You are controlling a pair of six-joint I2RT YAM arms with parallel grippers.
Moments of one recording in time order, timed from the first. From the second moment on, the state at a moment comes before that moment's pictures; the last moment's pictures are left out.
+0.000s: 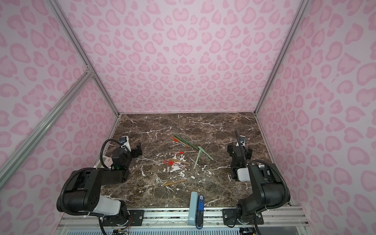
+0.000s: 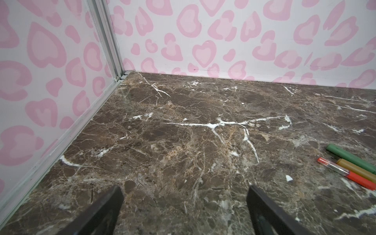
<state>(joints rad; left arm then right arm) 0.02 1.48 0.32 0.88 -0.05 -0.05 0.07 1.54 0.33 0.88 0.47 0.06</state>
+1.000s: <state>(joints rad) 0.11 1.00 0.77 -0.38 0.29 0.05 0.32 1.61 1.27 -0.52 0.06 0.03</state>
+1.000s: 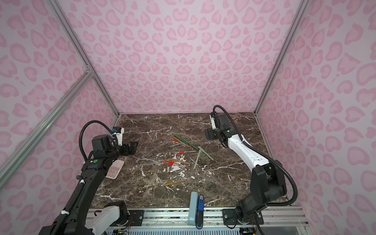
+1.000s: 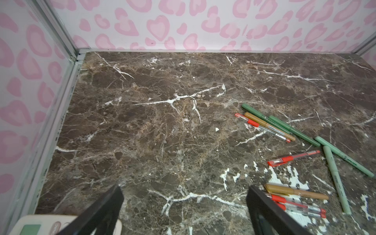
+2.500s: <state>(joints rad) 0.15 1.01 0.77 -0.35 0.37 0.04 0.40 2.10 1.53 -0.84 -0.08 -0.03</state>
